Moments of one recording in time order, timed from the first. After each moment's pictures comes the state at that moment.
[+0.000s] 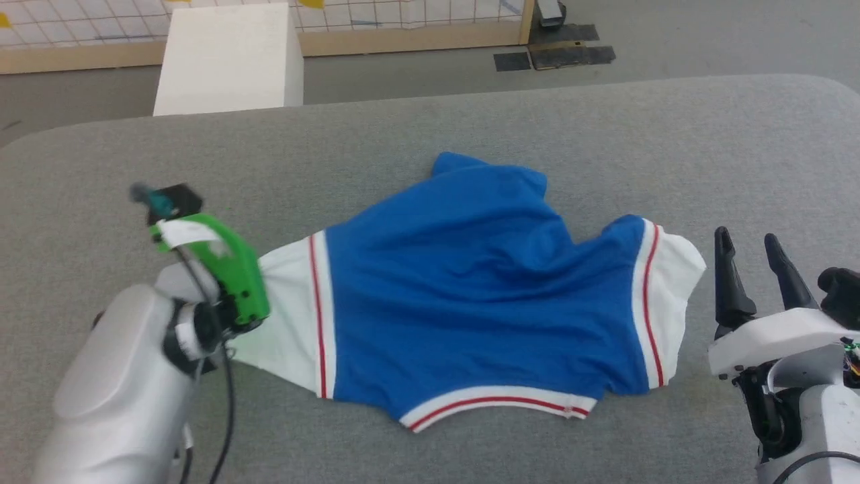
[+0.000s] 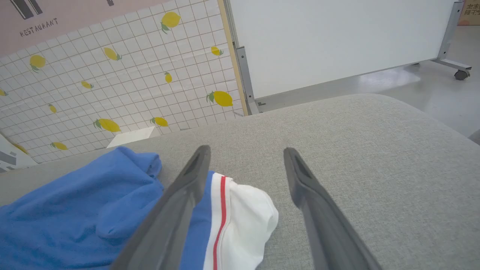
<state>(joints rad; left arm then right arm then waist) -0.57 0.38 -0.39 0.41 -0.78 0.24 0.70 -0.21 -0.05 -0.20 0.23 0.23 0.13 -0.05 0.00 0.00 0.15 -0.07</state>
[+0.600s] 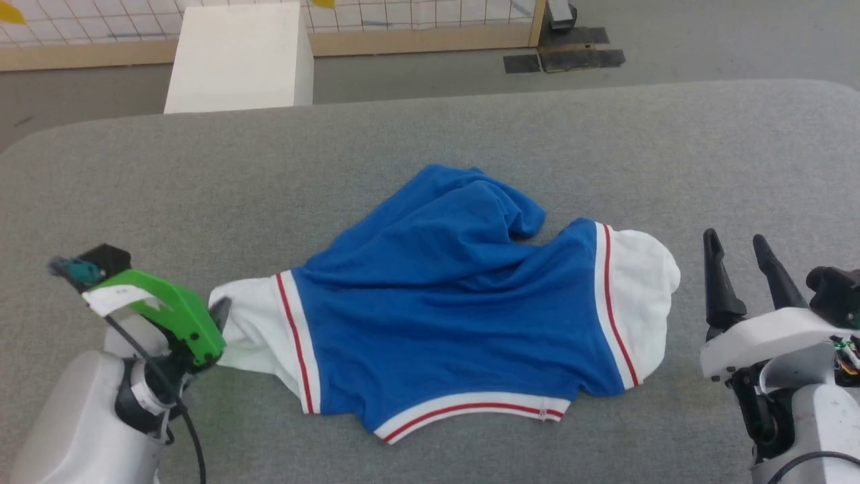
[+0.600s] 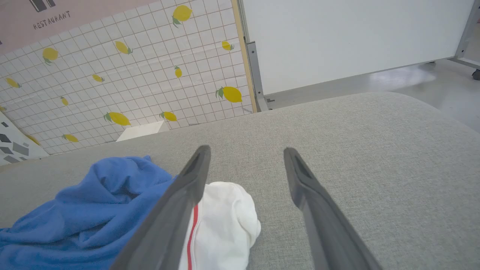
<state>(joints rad) -0.35 0.42 -0.23 0.29 -0.87 0.30 0.56 -0.21 -0.05 -0.18 0.23 0.23 0.13 -0.04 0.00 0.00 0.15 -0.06</state>
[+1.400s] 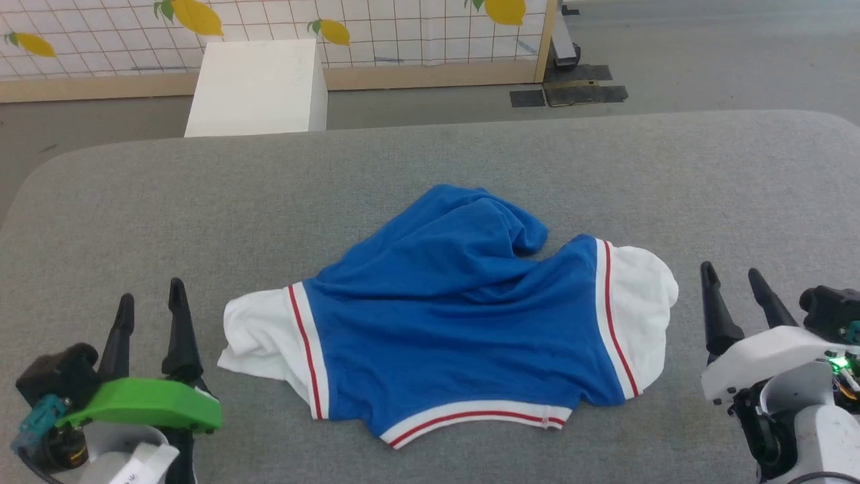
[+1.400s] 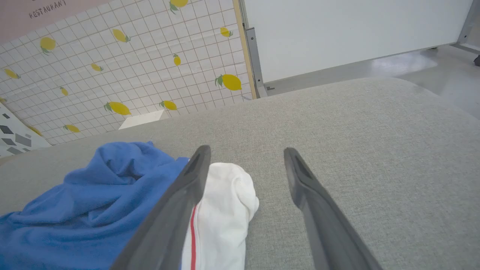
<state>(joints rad) -0.05 0.35 -0.12 0.05 -0.66 0.14 -0.24 -0.17 -0.05 -0.20 0.24 0.23 0.13 0.03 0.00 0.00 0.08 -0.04</state>
